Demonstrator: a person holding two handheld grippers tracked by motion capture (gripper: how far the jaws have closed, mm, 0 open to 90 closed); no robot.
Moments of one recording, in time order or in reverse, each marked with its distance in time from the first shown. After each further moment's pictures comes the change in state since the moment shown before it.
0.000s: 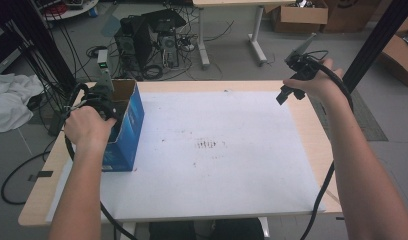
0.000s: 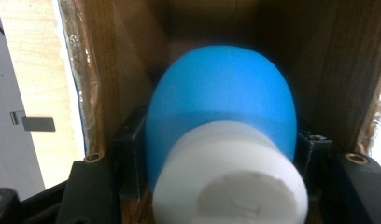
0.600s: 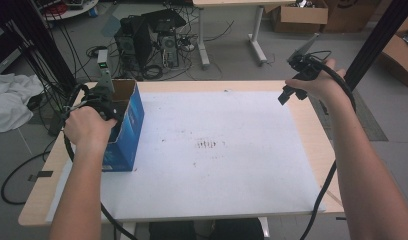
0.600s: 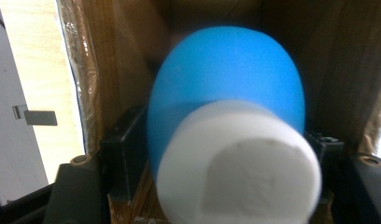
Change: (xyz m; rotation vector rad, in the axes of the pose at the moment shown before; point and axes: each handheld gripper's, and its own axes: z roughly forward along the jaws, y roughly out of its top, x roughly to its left) left arm -0.001 -0.002 -0.001 0.014 0.009 0.006; right arm -0.004 -0.003 -0.002 -0.005 0.004 0.006
